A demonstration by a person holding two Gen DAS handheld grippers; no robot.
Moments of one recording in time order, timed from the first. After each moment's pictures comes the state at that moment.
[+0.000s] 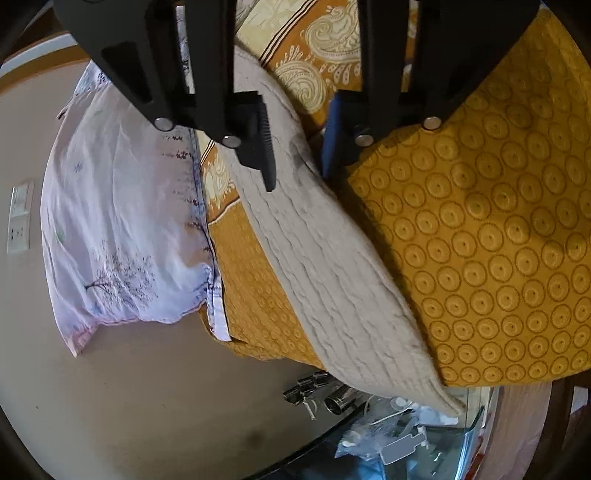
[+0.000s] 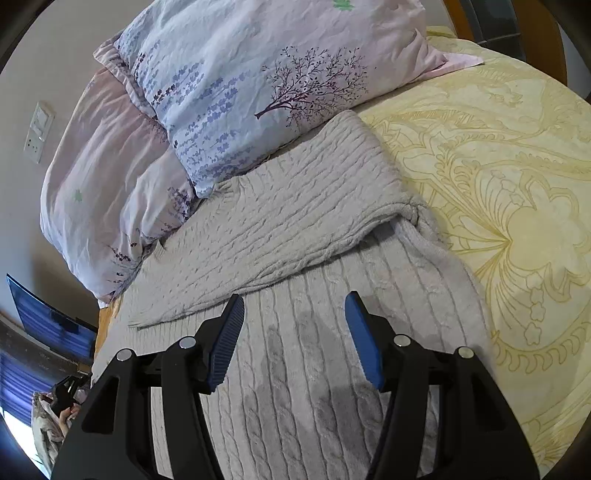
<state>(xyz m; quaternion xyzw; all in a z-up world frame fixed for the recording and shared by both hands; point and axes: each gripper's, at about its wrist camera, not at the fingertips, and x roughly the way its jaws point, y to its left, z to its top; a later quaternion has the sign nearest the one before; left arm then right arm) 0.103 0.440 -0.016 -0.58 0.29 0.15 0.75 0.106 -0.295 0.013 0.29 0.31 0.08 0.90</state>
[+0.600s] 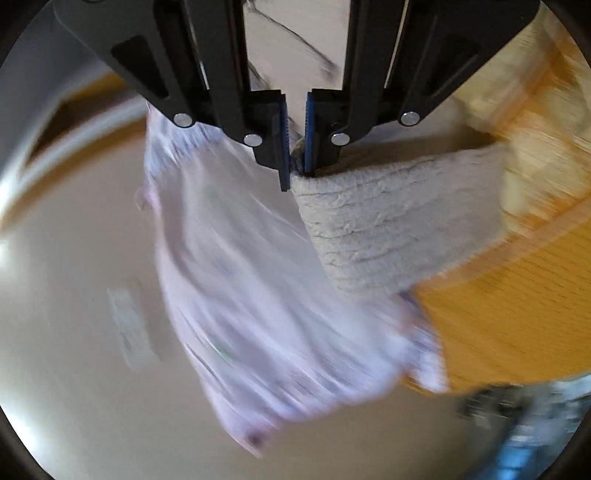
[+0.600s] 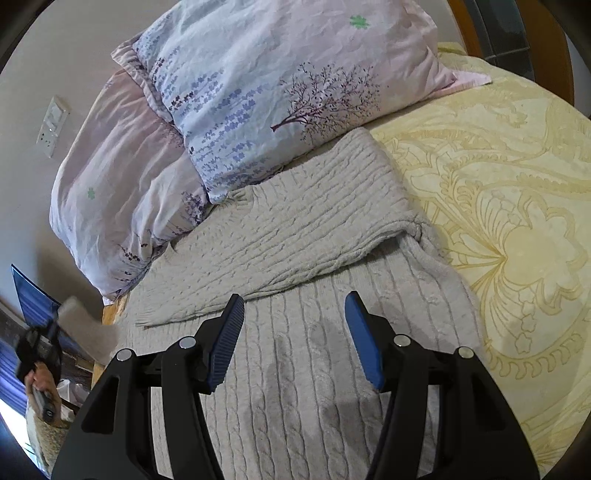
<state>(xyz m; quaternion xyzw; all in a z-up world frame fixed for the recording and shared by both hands) 0.171 0.290 0.097 -0.51 0.23 -0.10 0.82 0.098 -0.295 0.023 0.27 0.29 0.09 0.91</state>
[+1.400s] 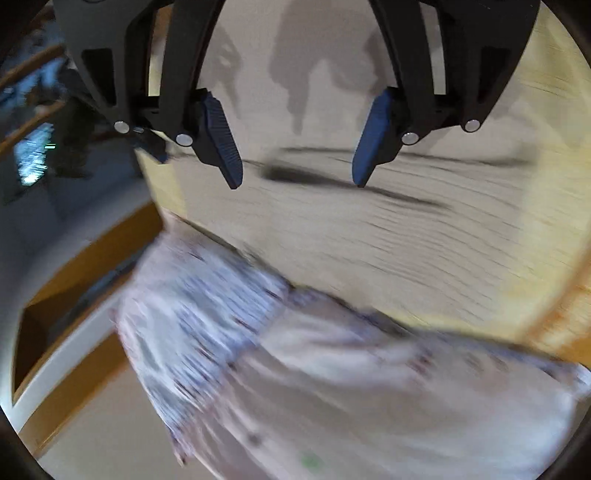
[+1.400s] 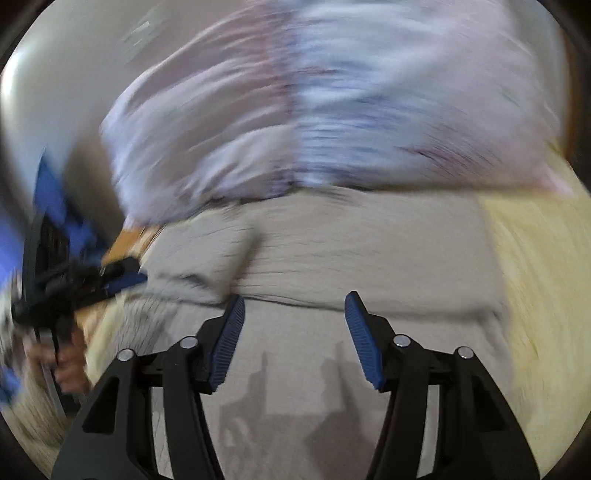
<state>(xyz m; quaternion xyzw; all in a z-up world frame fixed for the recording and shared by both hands) 0.186 0.107 0.055 -0.23 0.41 -0.20 0.86 0.108 -0.198 0.074 0.04 0.28 0.21 0.94</state>
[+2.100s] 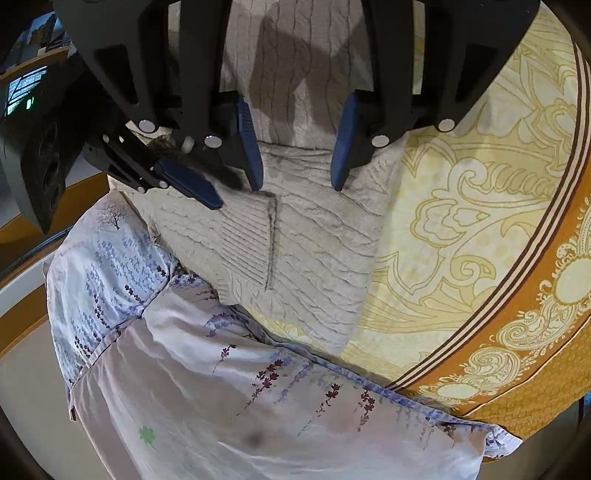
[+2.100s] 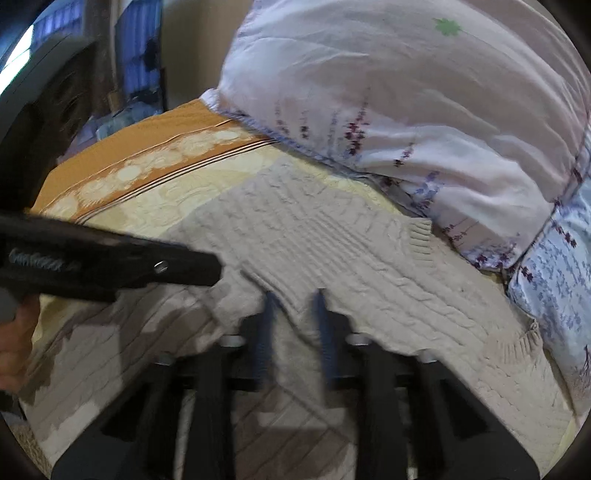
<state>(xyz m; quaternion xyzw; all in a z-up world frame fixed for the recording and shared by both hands) 0.204 0.173 0.005 -0.28 0.46 -0.10 0.84 0.176 0.022 0.038 -0.23 0.27 0.30 0.89</state>
